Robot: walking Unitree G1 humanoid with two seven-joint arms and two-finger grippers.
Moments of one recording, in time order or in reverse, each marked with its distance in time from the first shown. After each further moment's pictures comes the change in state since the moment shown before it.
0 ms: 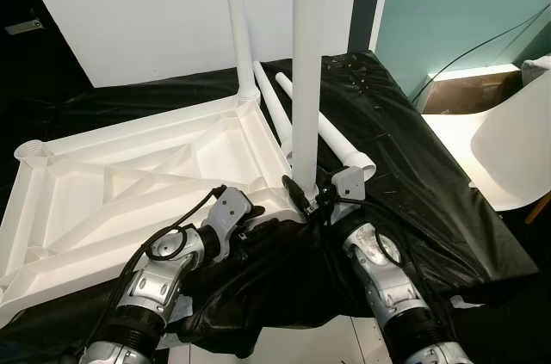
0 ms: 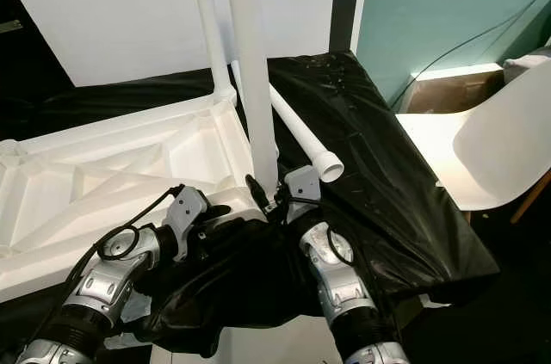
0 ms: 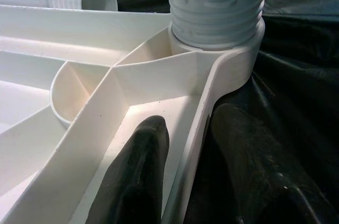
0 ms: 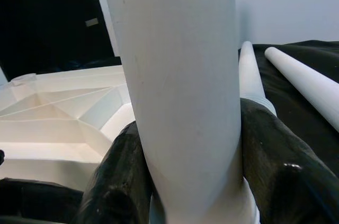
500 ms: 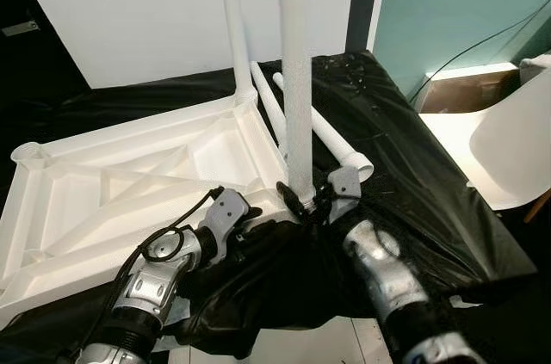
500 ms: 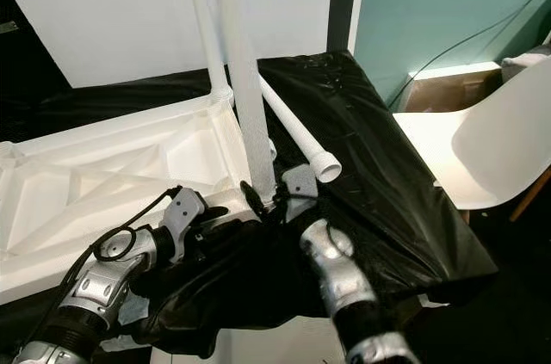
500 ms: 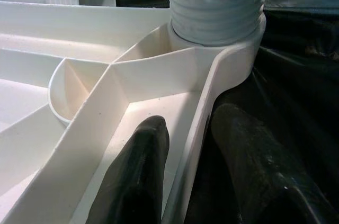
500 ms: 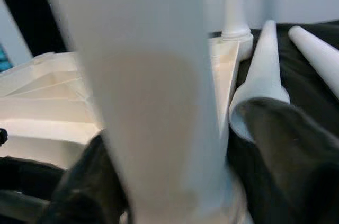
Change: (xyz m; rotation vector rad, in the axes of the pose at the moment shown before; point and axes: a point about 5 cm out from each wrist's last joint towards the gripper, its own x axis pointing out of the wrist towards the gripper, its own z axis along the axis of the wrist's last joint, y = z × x) left arm -0.002 0.001 -0.001 0.006 0.012 -0.002; right arm 0.013 -0.016 0.007 -0.012 0.034 0.170
